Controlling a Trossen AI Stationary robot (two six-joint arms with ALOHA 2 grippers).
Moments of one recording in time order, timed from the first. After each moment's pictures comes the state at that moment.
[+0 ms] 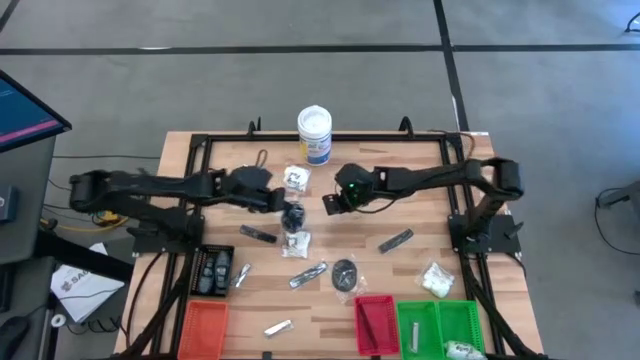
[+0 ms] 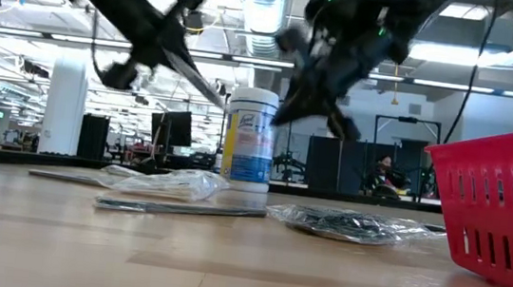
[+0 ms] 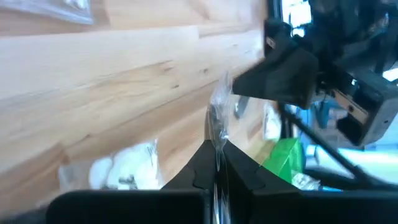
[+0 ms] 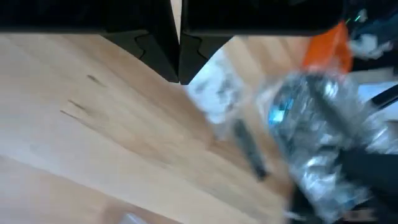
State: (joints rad) left arm 0.14 1.13 0.65 -0.13 0.04 -1.26; right arm -0.16 1.69 1.06 -0.16 -0.17 1.01
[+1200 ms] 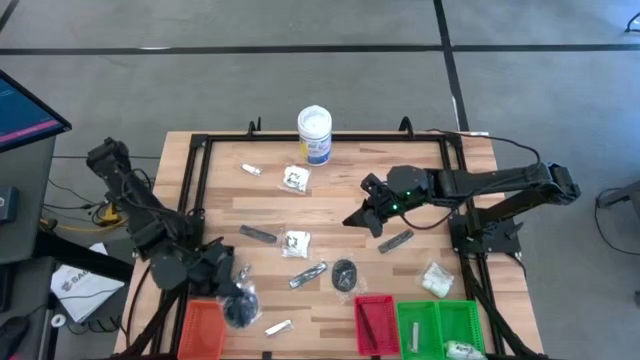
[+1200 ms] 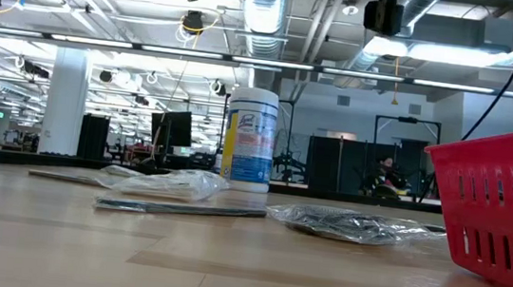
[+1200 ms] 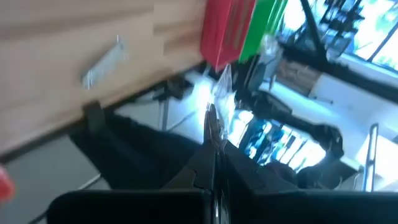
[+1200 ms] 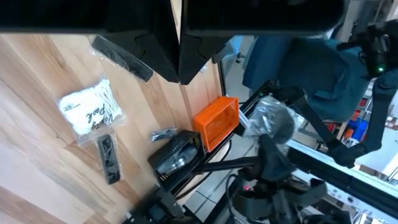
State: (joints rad) left arm -0.91 0.97 0.80 -0.37 -0.41 -2.23; right arm 0.06 1.27 1.06 -0.23 -0.17 0.83
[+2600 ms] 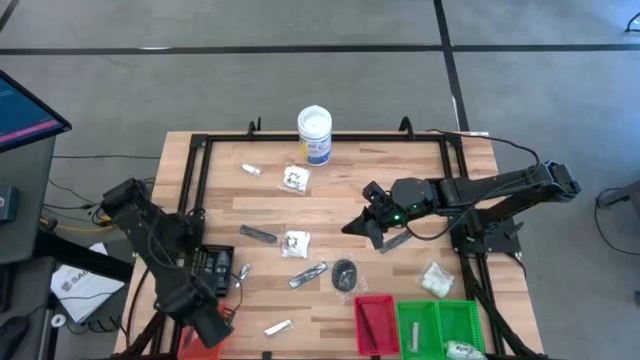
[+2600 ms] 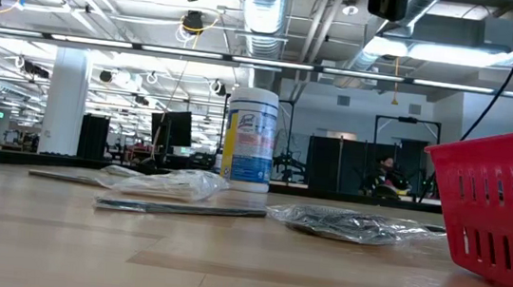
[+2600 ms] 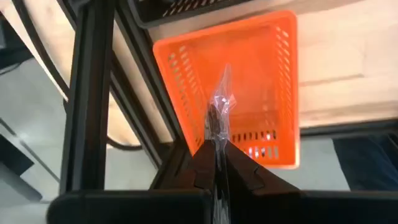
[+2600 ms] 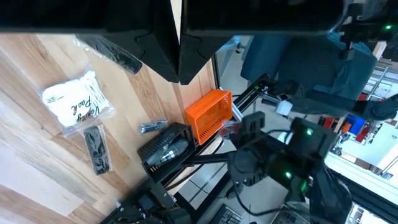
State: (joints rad) left arm -0.92 1.62 1.35 -1.30 0.31 -2.18; right arm 0.17 1.27 1.06 -0.18 -0.05 0.85
